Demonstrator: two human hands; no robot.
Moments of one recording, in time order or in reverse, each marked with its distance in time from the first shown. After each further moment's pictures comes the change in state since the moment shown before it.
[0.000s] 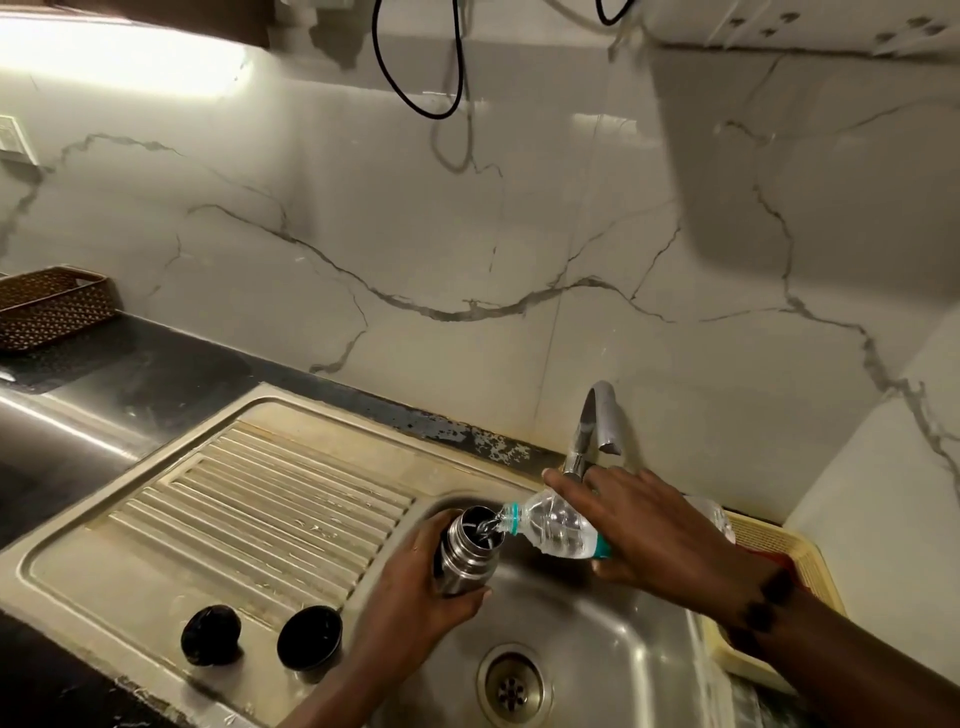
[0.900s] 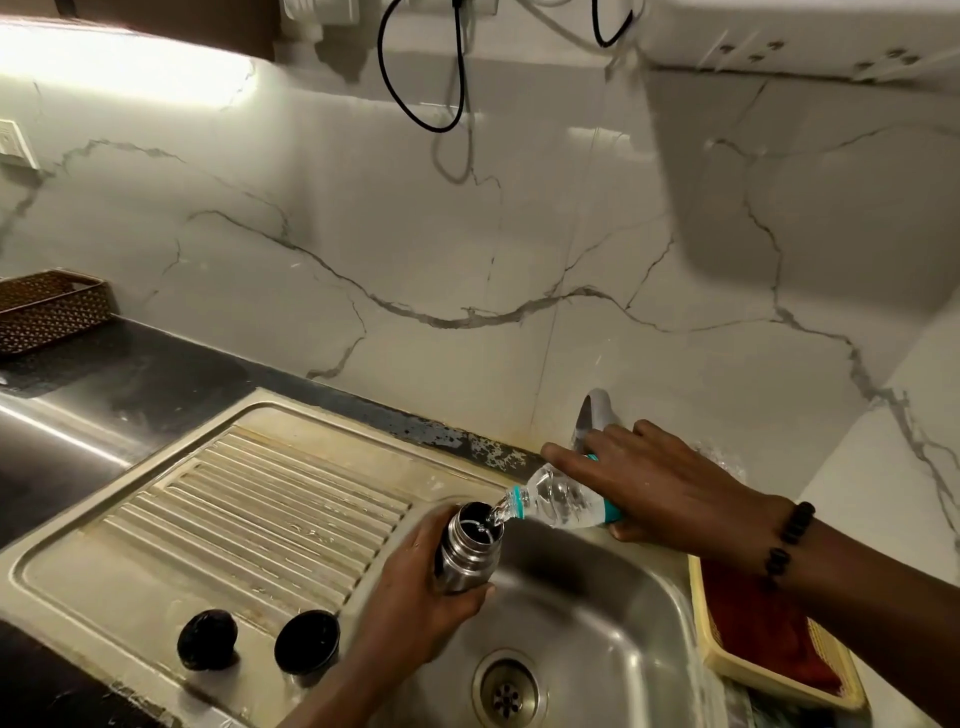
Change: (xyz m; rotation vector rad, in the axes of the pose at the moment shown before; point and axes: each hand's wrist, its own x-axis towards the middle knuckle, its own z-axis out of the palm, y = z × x) left_hand 0.002 0.016 -0.007 -0.042 0.007 0.035; right_hand 0.013 0.015 -0.045 -0.235 0.064 -0.113
